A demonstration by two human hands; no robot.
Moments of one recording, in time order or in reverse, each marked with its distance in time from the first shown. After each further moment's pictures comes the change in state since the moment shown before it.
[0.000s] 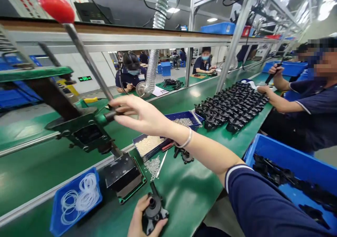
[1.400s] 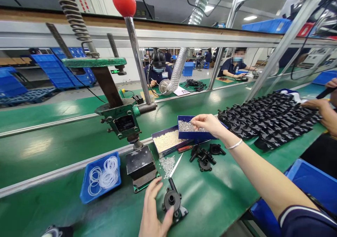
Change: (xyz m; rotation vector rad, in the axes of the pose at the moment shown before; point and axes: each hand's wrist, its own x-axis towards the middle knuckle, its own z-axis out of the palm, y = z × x) left_hand 0.018 0.021 0.000 -0.004 0.026 0.137; right_hand -0.118 0.099 -0.093 0.015 0.056 0.836
